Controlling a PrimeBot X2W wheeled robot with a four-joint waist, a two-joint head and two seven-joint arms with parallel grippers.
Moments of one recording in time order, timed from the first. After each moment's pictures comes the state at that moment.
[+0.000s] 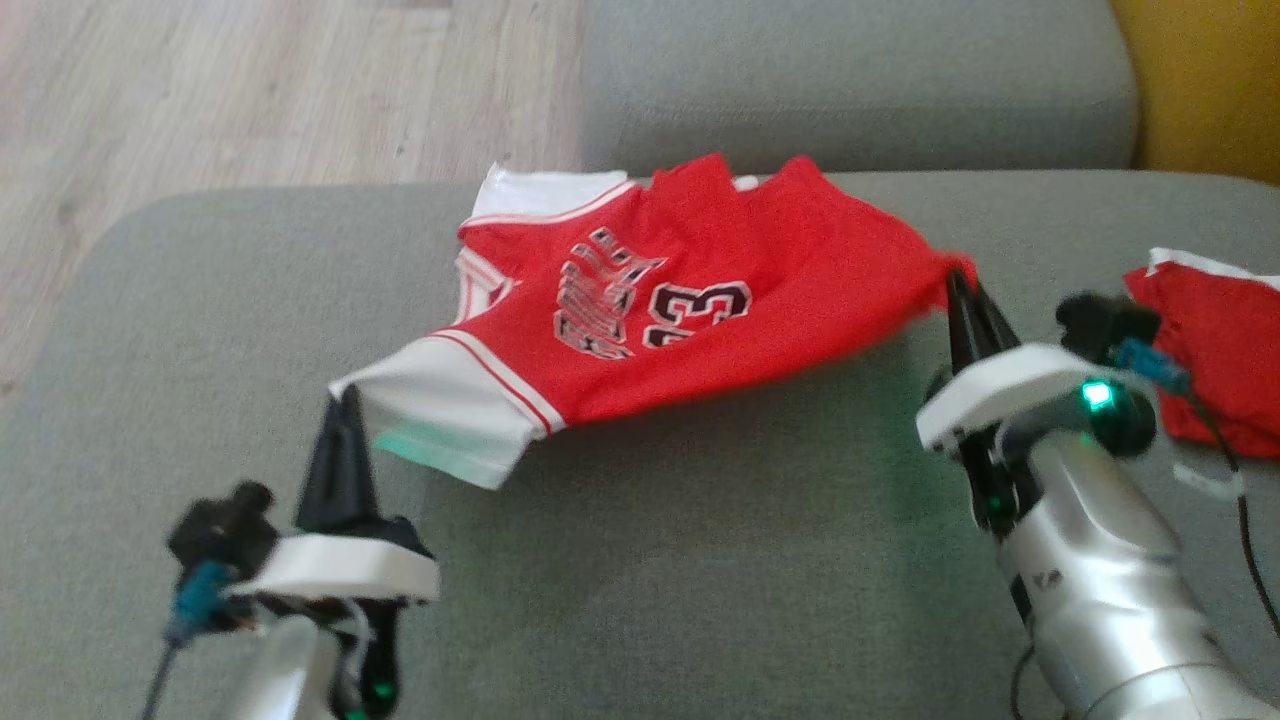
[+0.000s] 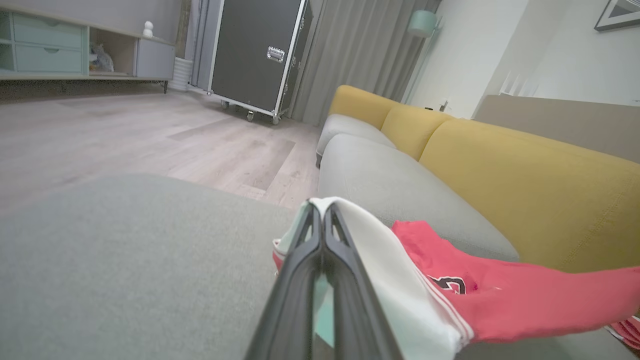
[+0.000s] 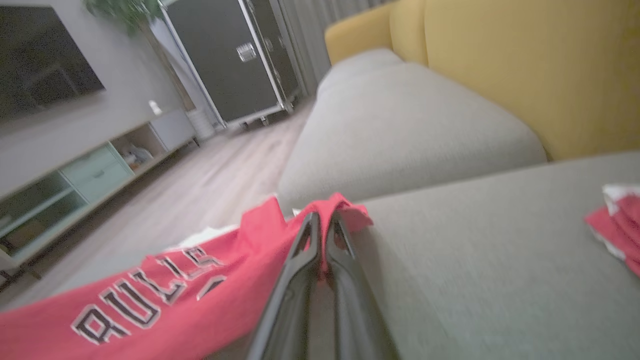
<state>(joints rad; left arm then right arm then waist) -0.18 0.10 -0.22 0.33 -0.50 0.02 -0.22 -0.61 -0.06 0.14 0.97 0.40 0.13 -0.24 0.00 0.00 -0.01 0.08</state>
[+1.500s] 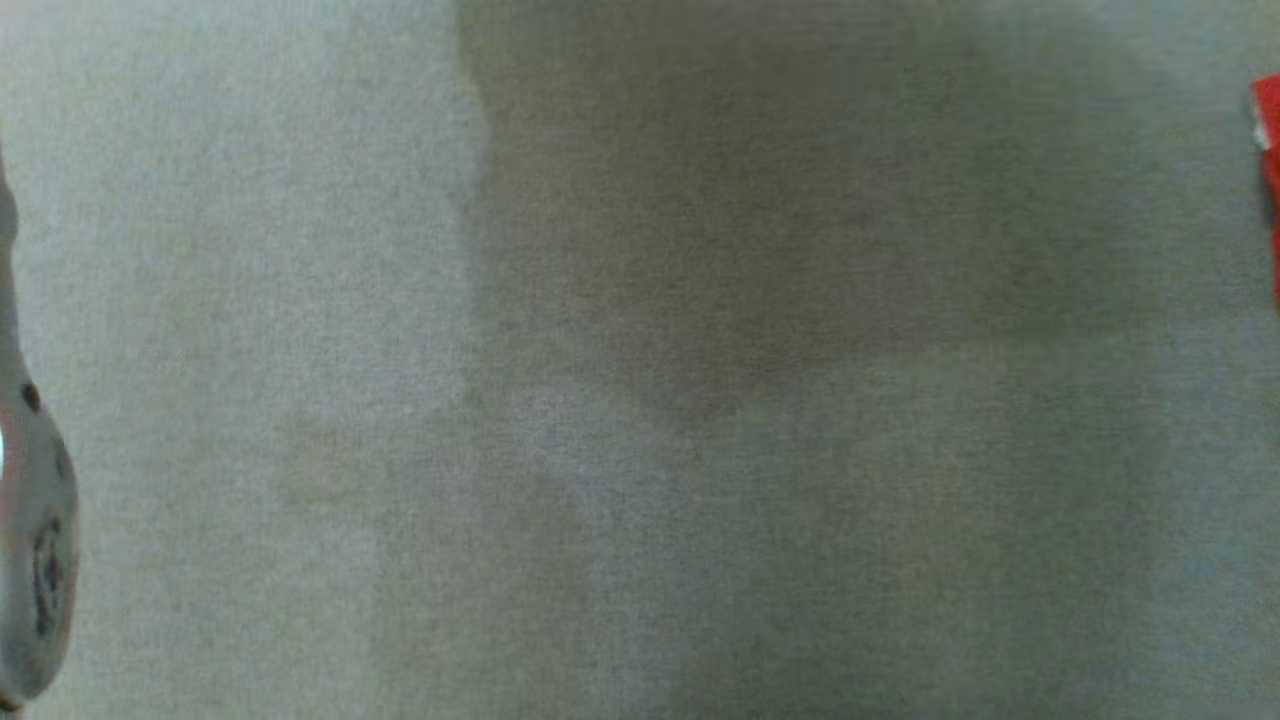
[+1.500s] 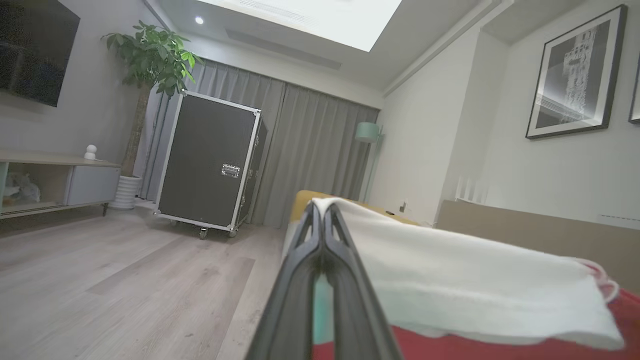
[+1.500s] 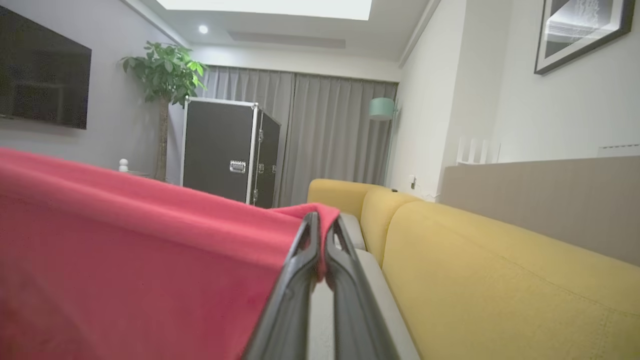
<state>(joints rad) -1.34 0.28 -0.11 0.62 -0.61 -0.07 -0.02 -1.36 -0.23 0.02 0.76 0.03 0.13 -0.14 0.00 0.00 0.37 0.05</state>
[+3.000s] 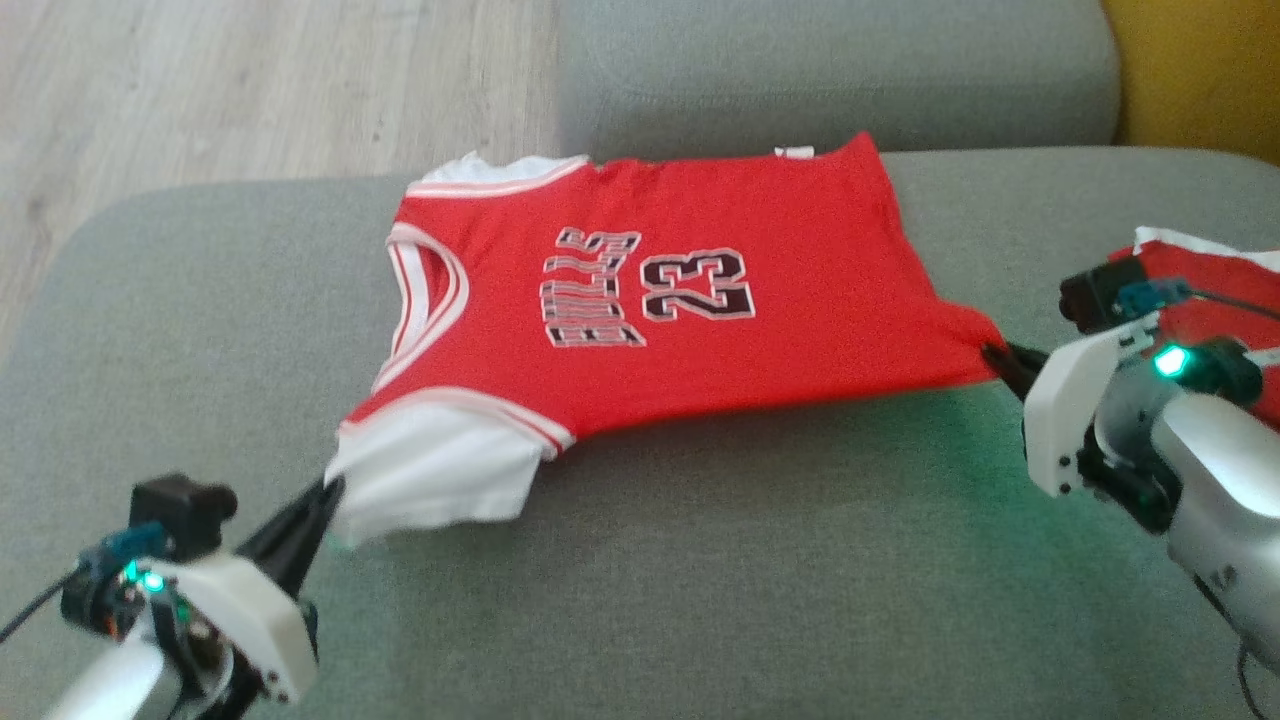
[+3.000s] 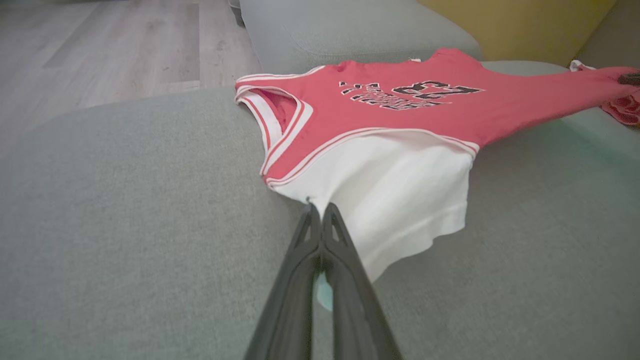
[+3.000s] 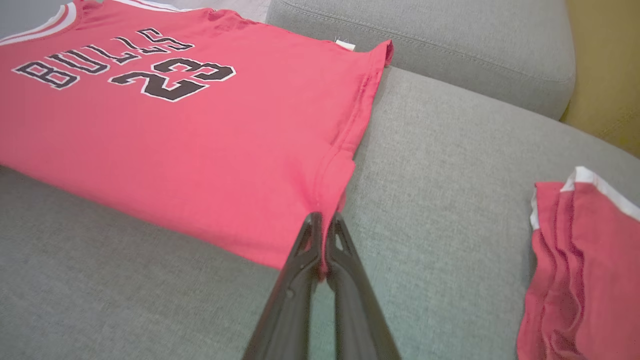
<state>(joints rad) -0.23 0.62 -0.60 0.23 -0.75 -0.07 0.11 -0.72 -0.51 0.93 0.81 0.79 0.13 0.19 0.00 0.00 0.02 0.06</state>
